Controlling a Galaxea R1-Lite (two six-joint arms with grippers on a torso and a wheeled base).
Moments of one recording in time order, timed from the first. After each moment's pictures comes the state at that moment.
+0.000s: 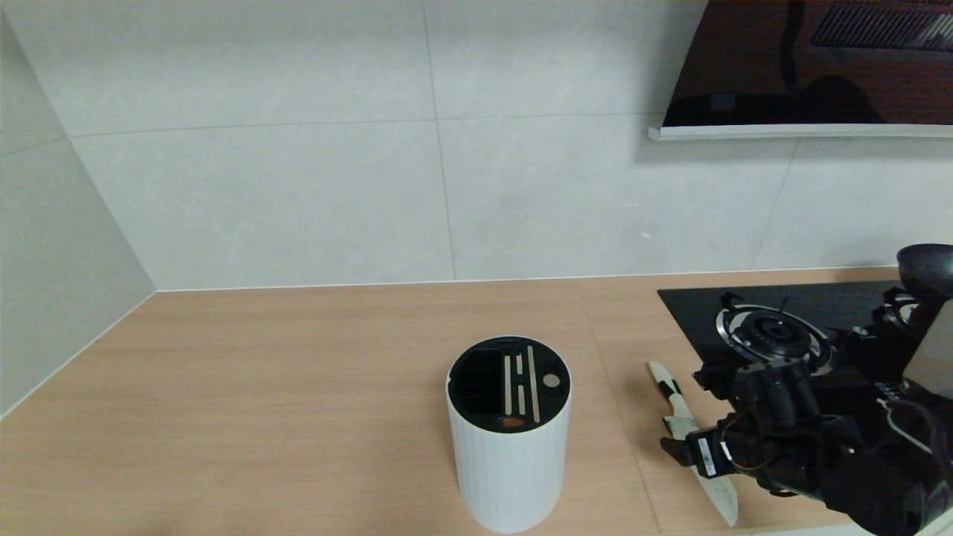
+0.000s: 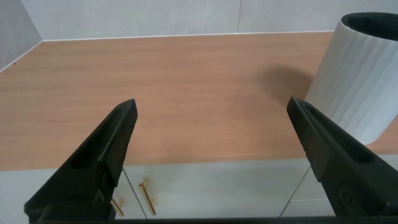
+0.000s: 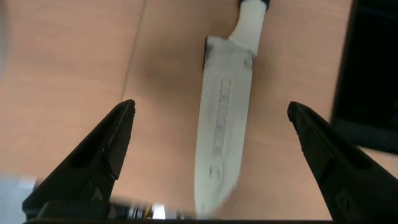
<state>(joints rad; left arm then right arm) -0.01 0.00 0.00 0.00 -0.01 0.00 0.33 2.06 -0.46 -0.86 -0.12 0.05</state>
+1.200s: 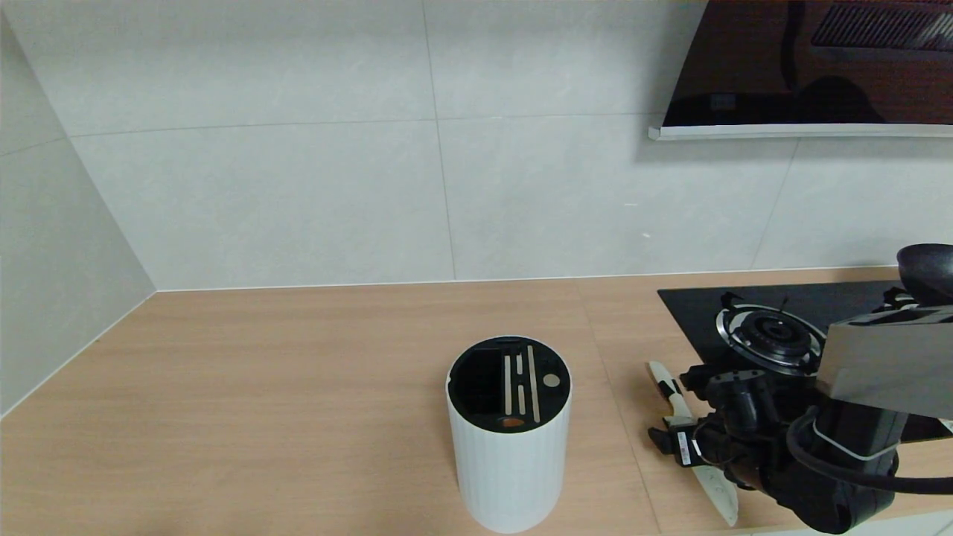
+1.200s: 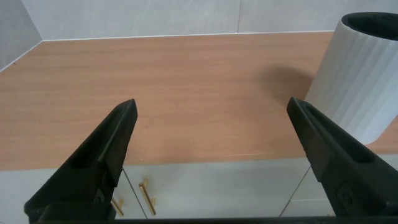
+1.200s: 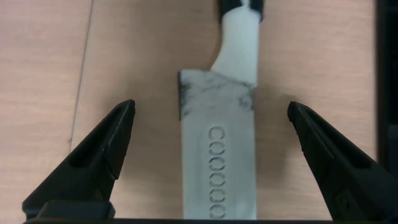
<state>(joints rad) -0.01 0.00 0.00 0.00 -0.01 0.00 0.31 2.28 -0.53 -1.06 -0.19 0.10</state>
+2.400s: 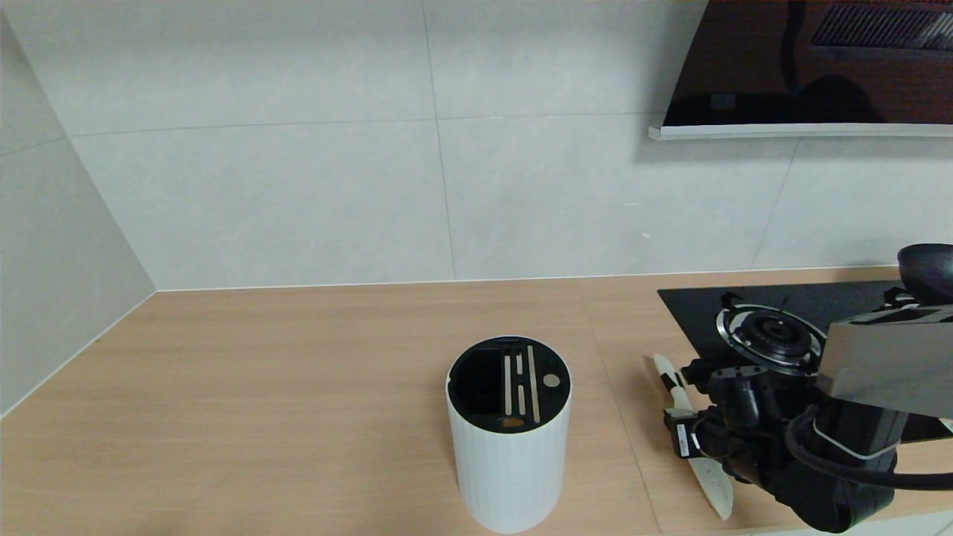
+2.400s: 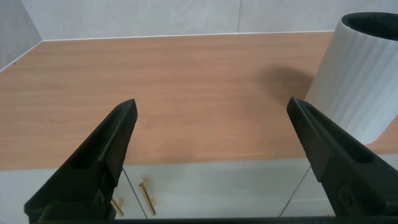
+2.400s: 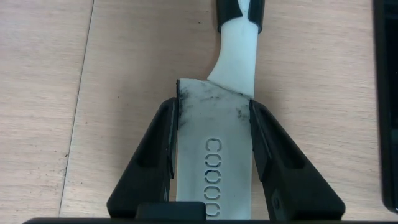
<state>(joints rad) -0.01 0.00 0.00 0.00 -0.01 0.00 0.31 2.27 -0.53 -1.11 -0.21 0.10</state>
